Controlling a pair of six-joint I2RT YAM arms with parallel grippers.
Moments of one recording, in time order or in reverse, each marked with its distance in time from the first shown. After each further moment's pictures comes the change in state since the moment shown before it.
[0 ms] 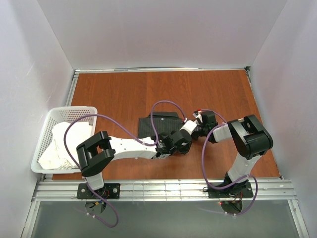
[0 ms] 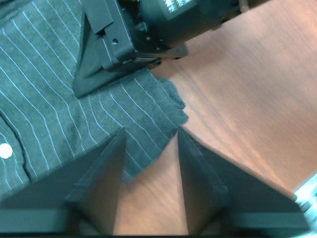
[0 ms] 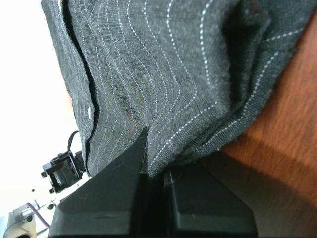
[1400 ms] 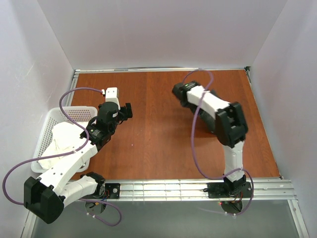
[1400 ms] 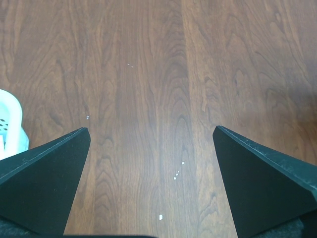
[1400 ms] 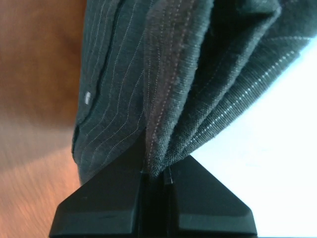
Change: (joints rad) left arm 0.700 -0.753 -0.288 -0.143 -0.024 0.084; right arm 0.175 0.197 1.162 -1.741 1.556 -0.776
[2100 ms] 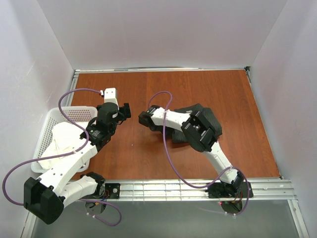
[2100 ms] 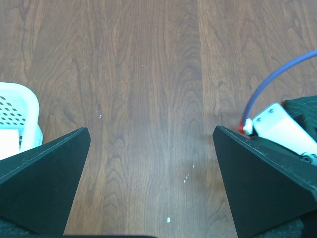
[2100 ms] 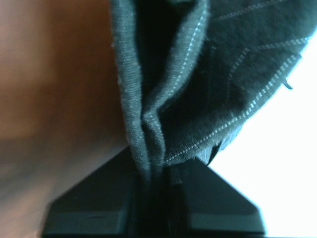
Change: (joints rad) left arm 0.002 -0.007 -0.011 -0.001 -0.063 0.000; right arm 0.420 0.372 0.101 -0.071 -0.072 0.225
